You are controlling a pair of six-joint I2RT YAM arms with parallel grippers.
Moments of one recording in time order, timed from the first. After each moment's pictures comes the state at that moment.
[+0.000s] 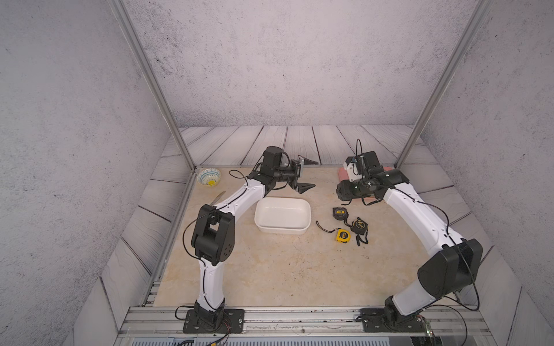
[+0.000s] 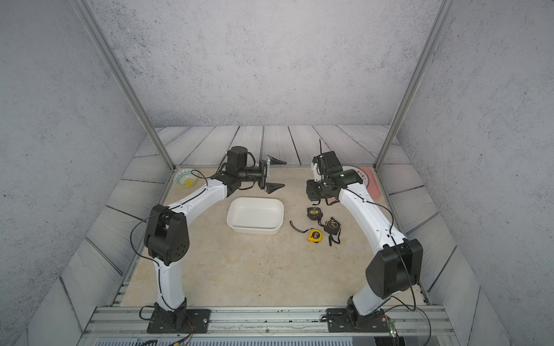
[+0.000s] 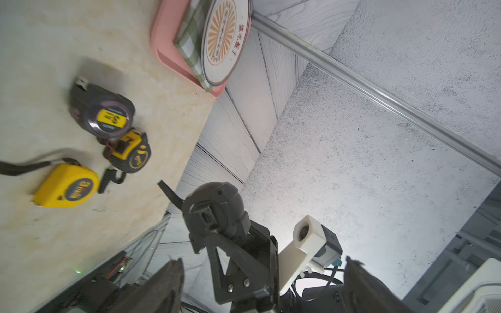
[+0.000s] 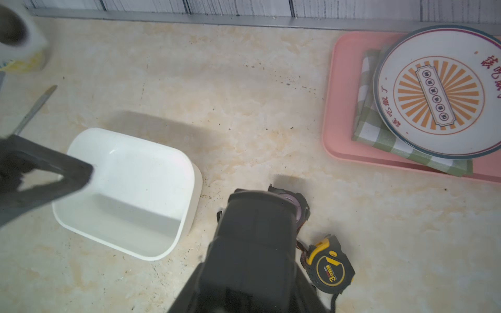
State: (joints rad) left arm -0.45 1.98 1.70 -0.10 0.88 -1.70; right arm 0.34 1.58 1.57 -0.95 -0.04 0.15
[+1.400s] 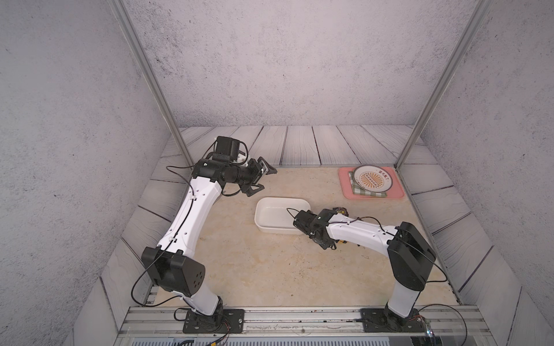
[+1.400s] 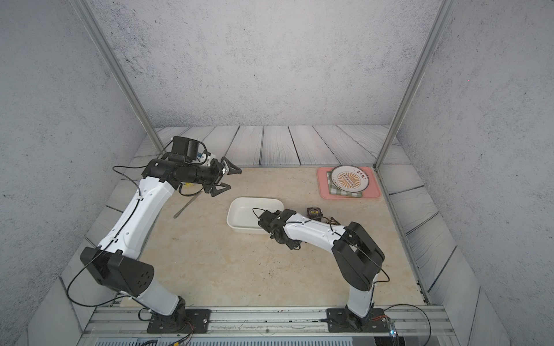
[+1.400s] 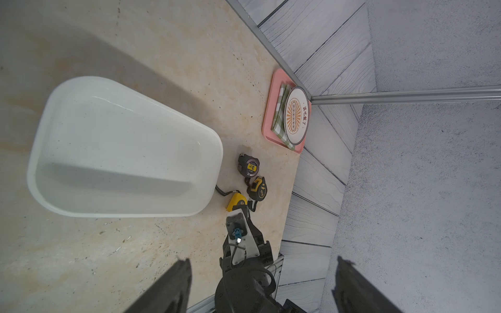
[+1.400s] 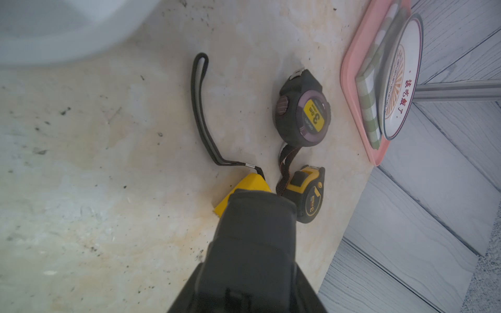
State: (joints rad) left arm -0.27 1.61 1.79 -1.00 0.59 -0.89; right arm 0.89 1.80 1.28 -1.06 0.68 0.21
